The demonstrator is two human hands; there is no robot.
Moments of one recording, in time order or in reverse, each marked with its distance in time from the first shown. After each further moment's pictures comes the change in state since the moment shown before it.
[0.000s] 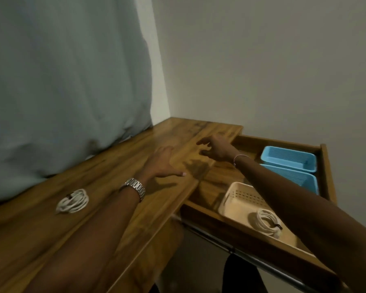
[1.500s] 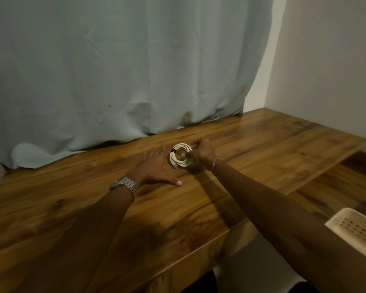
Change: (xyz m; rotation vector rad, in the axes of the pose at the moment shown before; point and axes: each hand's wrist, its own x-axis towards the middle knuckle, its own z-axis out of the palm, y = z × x) left_hand -0.171 -0.190 -0.020 0.066 0.043 -0.446; right_hand 0.060 -0.236 0.186 0.778 -0.176 0.125
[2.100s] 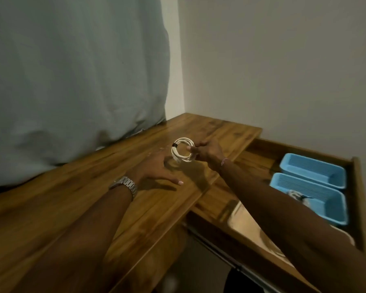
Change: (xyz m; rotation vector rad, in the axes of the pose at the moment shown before) left_hand 0.090 0.244 0.027 -0.276 -0.116 0.539; right_hand -0.024 0.085 -0.263 0.330 0.345 0.140
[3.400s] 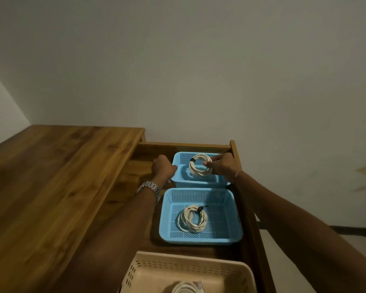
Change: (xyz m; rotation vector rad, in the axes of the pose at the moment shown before) left_hand 0.345 0.240 0.290 -0.190 -0.099 -0.211; right_hand 0.047 0.101 -0.438 -0.190 0.614 0.330
